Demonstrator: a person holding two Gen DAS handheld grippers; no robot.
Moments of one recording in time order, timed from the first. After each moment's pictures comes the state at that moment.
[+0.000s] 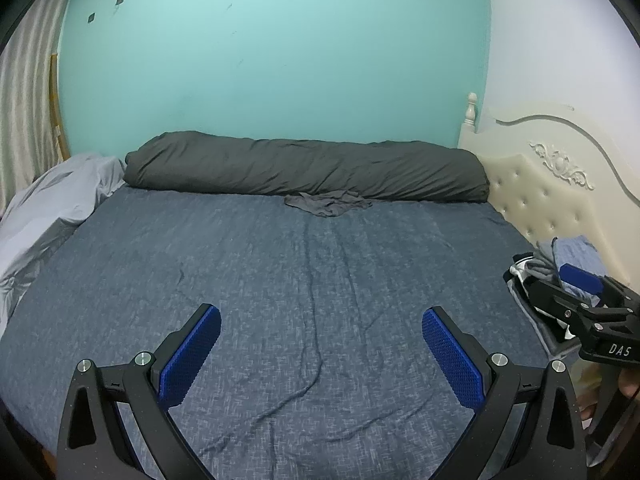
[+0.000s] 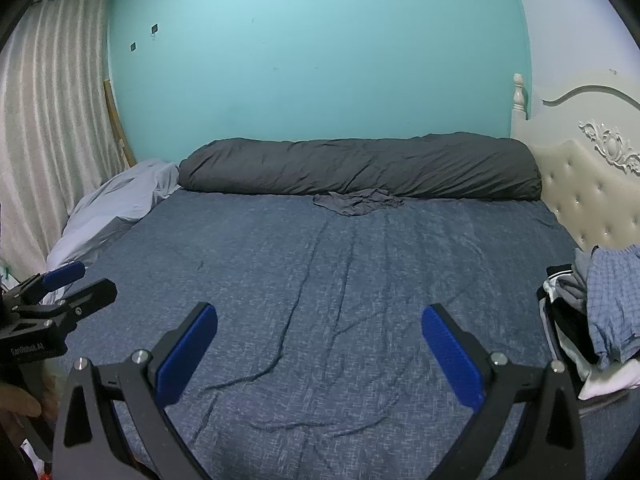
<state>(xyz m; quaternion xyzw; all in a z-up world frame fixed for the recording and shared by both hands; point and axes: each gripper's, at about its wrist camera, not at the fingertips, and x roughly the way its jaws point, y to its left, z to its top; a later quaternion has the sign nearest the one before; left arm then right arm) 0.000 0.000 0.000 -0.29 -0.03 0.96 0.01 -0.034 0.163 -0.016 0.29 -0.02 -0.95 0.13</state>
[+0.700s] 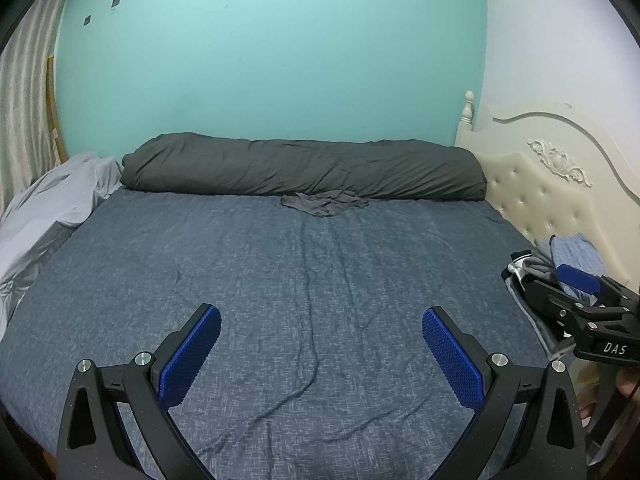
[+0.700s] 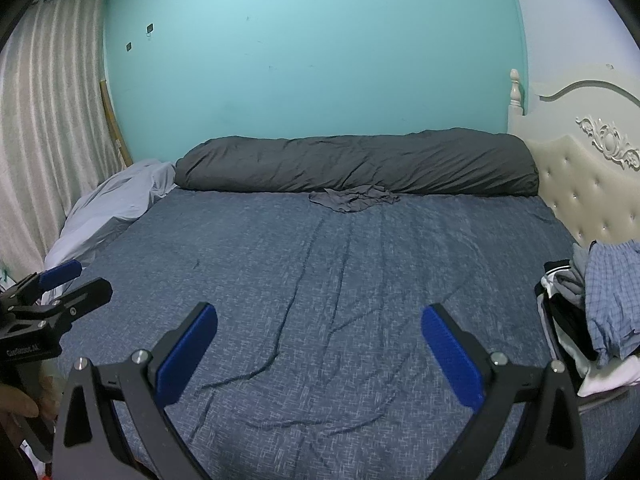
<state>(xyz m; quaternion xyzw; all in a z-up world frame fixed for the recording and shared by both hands) -0.001 0.009 -0.006 -0.28 -0.03 0.96 0.02 -0.037 0.172 -0.018 0.30 -0.02 -0.94 0.12</state>
